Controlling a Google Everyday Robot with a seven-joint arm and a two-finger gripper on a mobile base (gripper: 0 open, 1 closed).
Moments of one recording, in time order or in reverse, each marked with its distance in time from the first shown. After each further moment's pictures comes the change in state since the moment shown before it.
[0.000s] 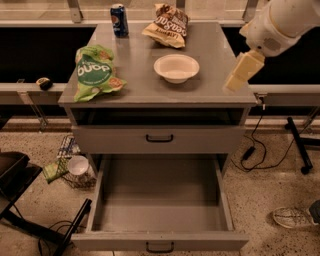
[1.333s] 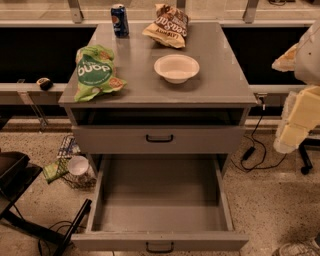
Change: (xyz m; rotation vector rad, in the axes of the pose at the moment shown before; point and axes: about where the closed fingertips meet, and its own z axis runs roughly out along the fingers) arm 0.043 0.138 -0.108 -0.200 0.225 -0.055
